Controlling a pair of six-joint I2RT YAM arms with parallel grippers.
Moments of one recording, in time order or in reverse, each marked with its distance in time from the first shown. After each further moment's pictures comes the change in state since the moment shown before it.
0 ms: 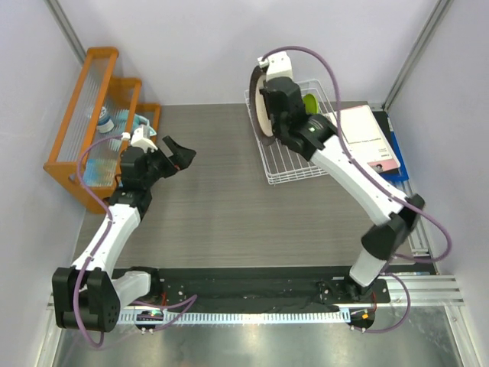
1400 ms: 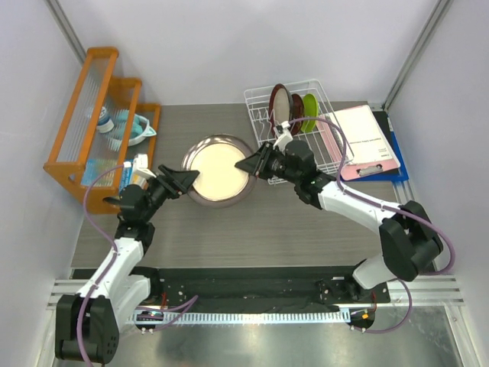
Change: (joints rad) left arm -0.005 -0.235 -0.403 0.433 0.158 -0.241; right arm -0.077 -0.261 -0.971 0.783 -0.997 0.942
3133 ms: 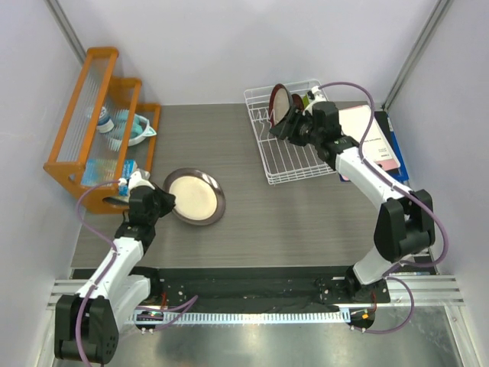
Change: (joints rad) left arm -0.005 0.008 0.010 -0.484 -0.465 0.198; right arm -0.309 0.124 0.309 -0.373 0.012 -0.270
